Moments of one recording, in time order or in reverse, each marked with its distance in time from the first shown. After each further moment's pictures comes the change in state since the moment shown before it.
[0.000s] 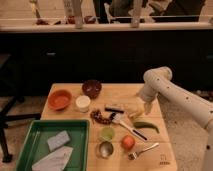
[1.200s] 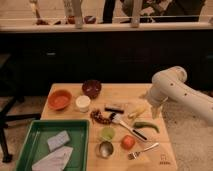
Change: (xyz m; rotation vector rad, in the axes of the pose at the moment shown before) arm -0.027 0.050 -0.083 0.057 0.067 -0.033
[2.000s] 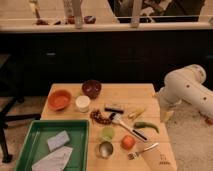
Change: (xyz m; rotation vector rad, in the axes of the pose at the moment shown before) arm 0.012 0.042 -0.054 0.029 0.044 0.295
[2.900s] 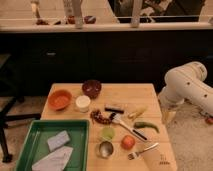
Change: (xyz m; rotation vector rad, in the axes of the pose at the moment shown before) arm 0.016 0.019 -0.018 -0.075 0.067 0.223
